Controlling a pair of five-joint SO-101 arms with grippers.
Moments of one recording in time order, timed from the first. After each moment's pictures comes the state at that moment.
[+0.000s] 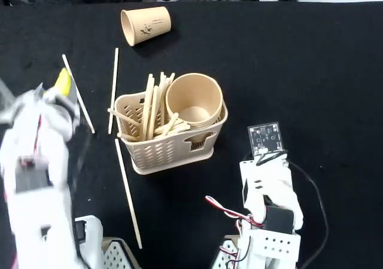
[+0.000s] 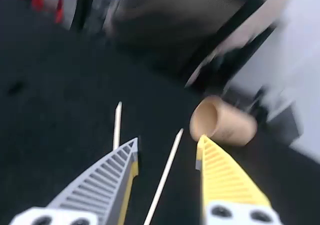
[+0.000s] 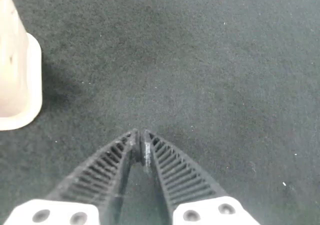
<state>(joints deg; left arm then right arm) -18.2 -59.5 50.9 39.3 21.6 9.7 -103.2 96.8 59.0 17.7</state>
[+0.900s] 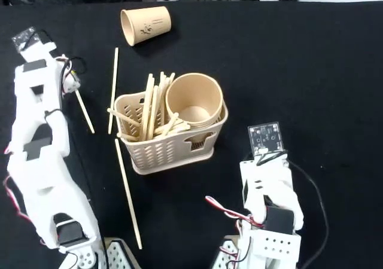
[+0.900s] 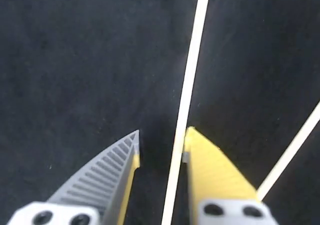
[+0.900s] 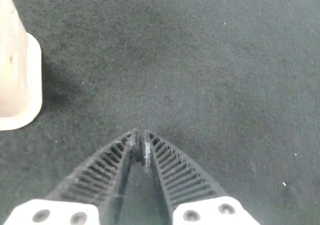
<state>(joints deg) -22.0 31.2 -14.7 58.9 17.0 9.7 -103.2 96.8 59.0 17.7</state>
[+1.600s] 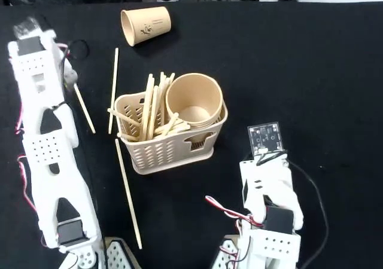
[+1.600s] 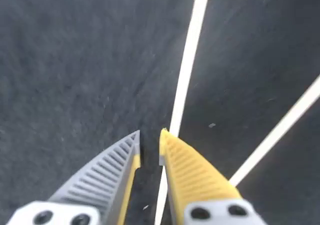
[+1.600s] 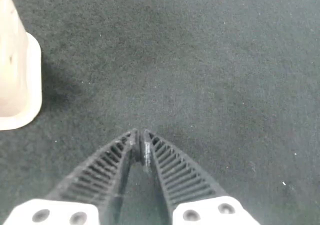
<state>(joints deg) -21.5 58.5 -74.3 99.2 17.0 9.7 -103.2 96.8 59.0 17.7</state>
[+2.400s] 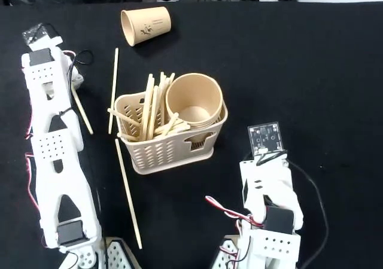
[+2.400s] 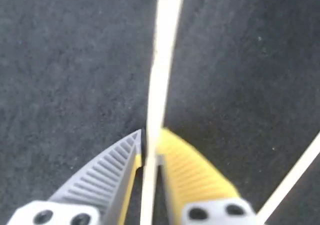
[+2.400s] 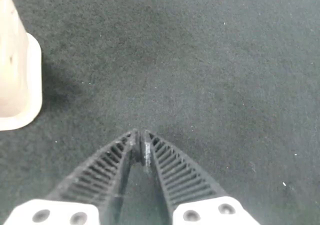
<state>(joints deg) -21.8 72.4 -79.8 89.0 16.1 9.7 -103.2 96.8 59.0 17.7</state>
